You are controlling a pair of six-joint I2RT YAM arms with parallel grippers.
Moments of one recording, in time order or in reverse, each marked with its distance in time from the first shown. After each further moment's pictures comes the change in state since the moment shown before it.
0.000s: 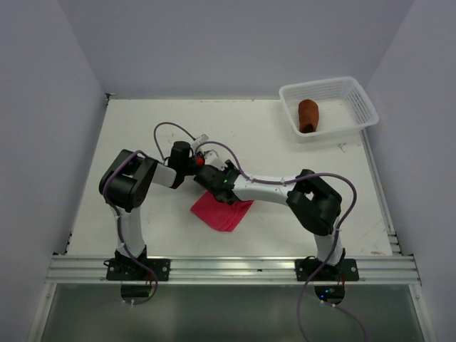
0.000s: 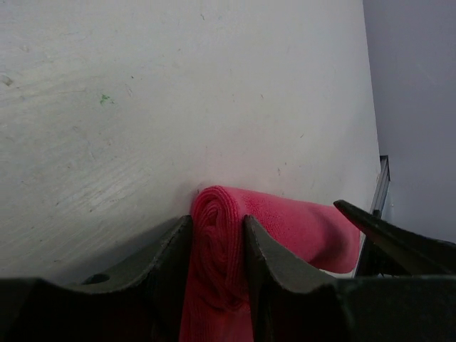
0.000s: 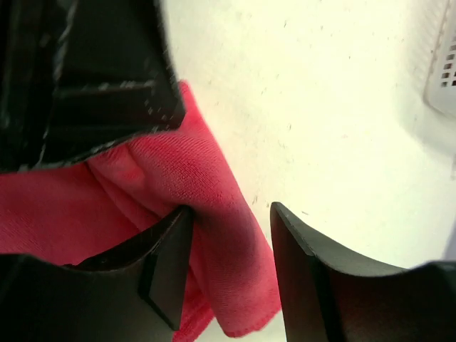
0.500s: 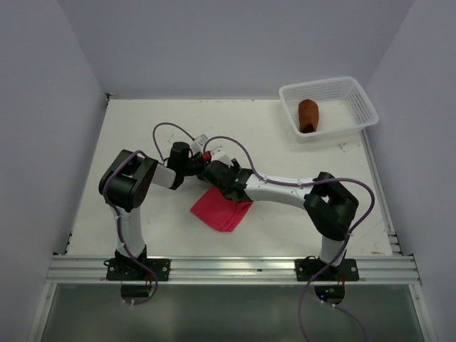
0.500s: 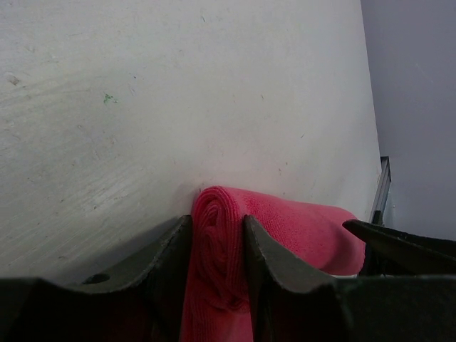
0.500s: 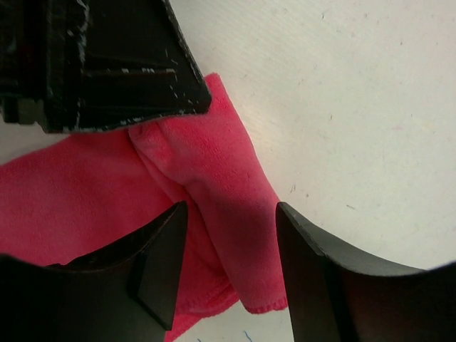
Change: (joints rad) left arm 0.010 0.000 -0.015 0.028 0.001 0.001; right arm -0.042 -0.135 -0.069 0.087 -0.171 0.121
